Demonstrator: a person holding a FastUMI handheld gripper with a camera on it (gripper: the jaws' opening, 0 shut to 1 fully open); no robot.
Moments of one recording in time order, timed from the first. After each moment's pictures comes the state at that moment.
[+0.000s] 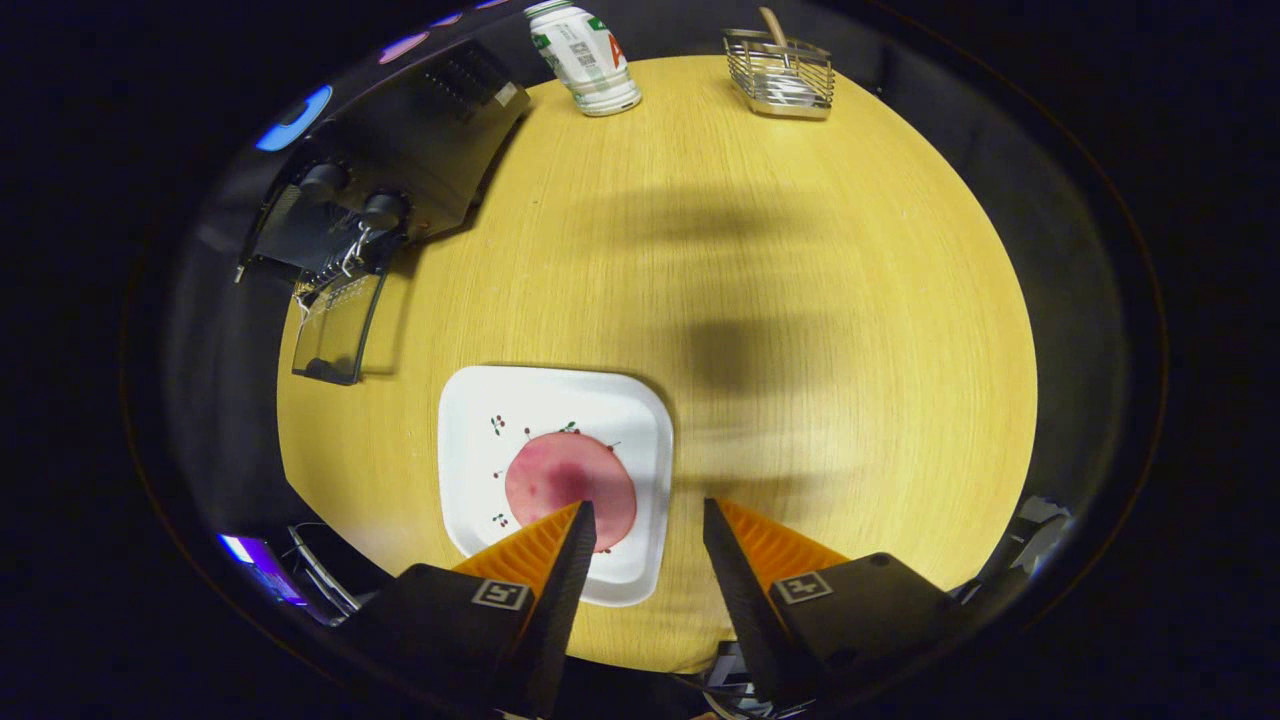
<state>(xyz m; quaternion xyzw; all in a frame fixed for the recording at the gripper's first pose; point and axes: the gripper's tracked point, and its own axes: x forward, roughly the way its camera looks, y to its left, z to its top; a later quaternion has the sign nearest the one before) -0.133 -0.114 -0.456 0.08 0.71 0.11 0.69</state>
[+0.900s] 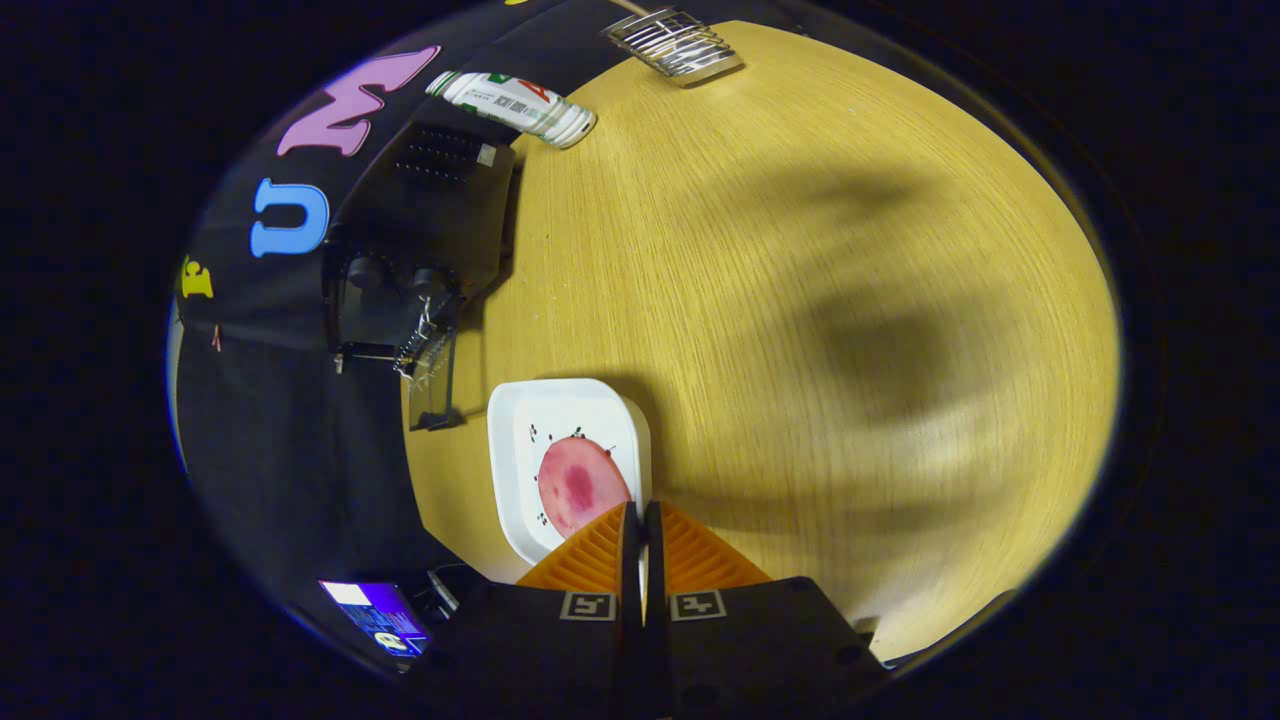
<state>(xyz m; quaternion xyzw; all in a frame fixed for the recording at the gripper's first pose) -0.146 -0.106 -0.437 0.33 0.66 0.14 0.65</state>
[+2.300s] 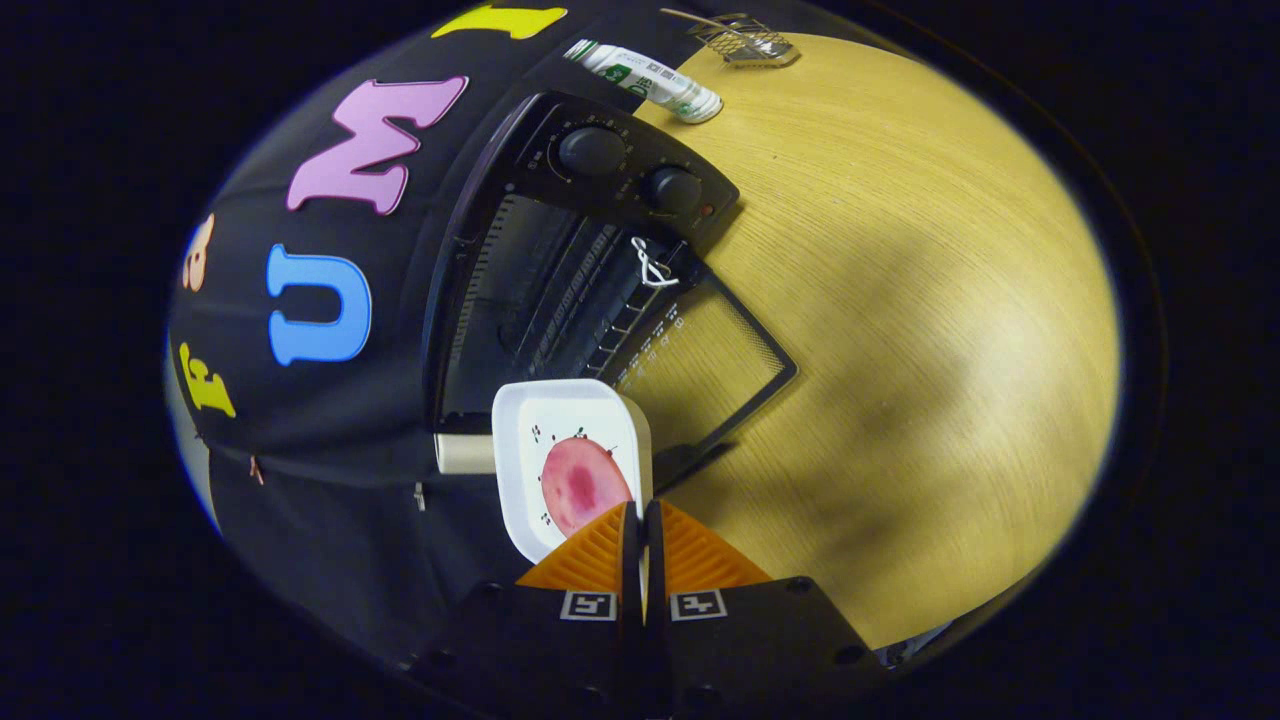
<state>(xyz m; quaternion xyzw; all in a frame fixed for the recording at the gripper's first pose) -0.098 0.200 -0.368 0.49 0.53 -0.02 0.69</state>
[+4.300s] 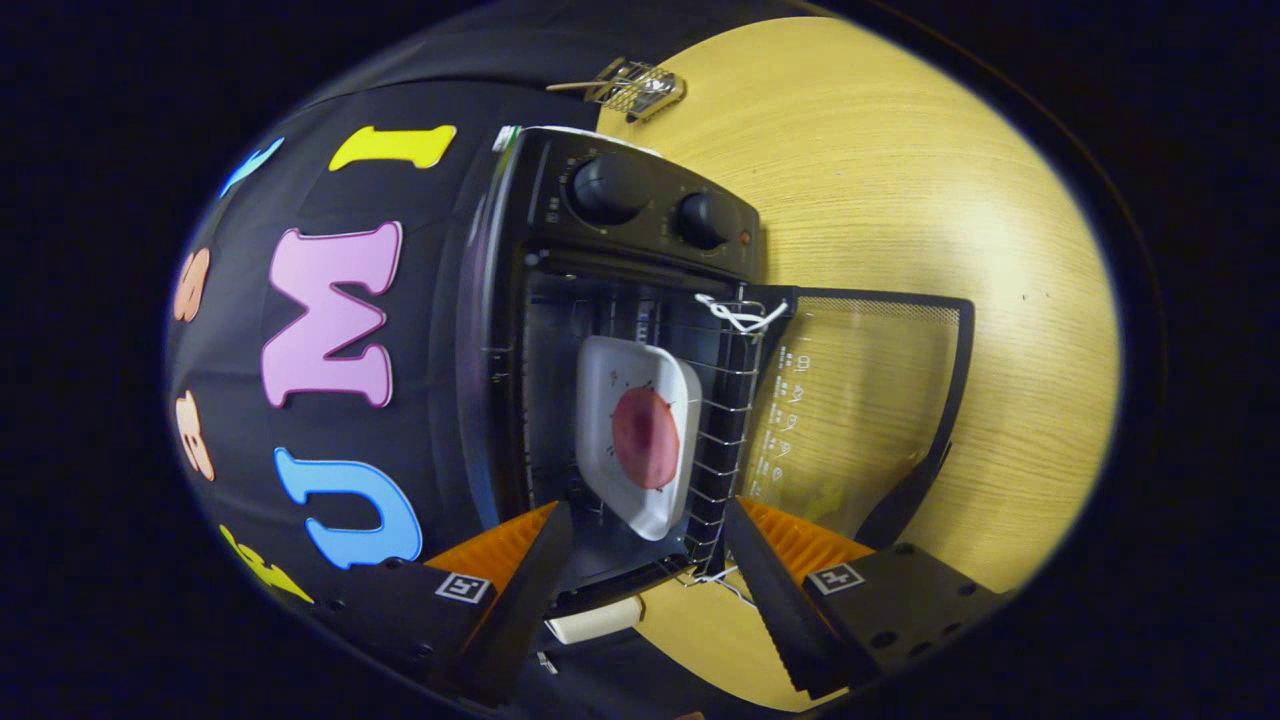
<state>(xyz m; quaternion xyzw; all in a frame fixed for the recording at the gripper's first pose) 0.017 0.245 -0.333 0.63 0.34 -0.15 0.68</state>
